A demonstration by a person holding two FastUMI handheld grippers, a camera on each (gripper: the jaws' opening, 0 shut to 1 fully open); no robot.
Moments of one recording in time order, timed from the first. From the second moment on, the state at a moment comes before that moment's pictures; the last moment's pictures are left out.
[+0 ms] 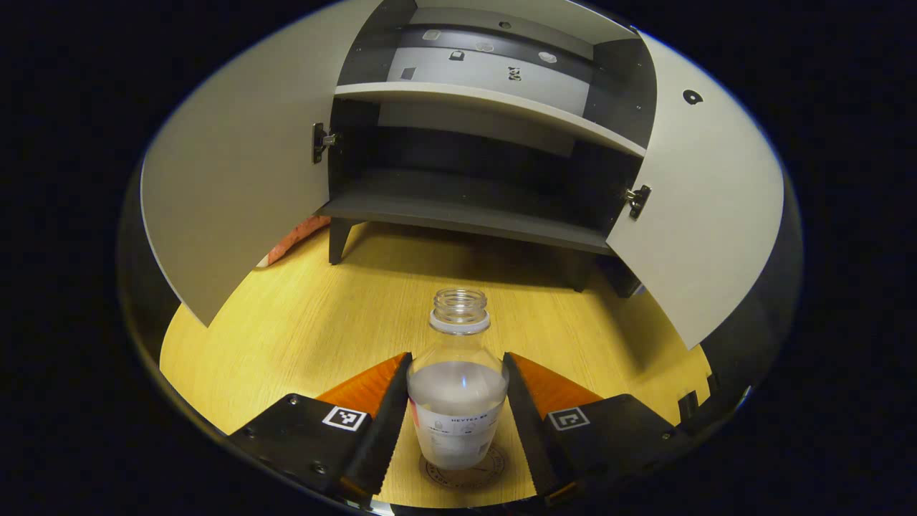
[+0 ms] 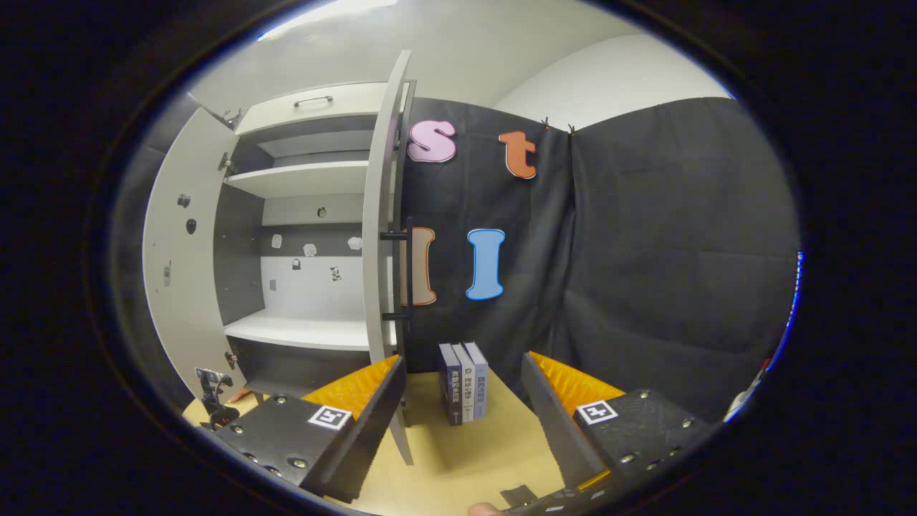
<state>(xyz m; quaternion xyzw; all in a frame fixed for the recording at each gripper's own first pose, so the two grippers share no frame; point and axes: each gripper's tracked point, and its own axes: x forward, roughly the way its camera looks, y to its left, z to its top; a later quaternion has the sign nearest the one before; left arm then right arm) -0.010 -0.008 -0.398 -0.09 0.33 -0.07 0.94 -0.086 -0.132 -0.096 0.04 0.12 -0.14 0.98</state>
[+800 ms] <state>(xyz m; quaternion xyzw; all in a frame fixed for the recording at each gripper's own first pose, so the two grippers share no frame) -0.061 -0.011 -0.398 -0.08 0.34 -0.09 0.93 -0.083 -0.117 -0.112 0.05 0.14 -0.13 0.98</state>
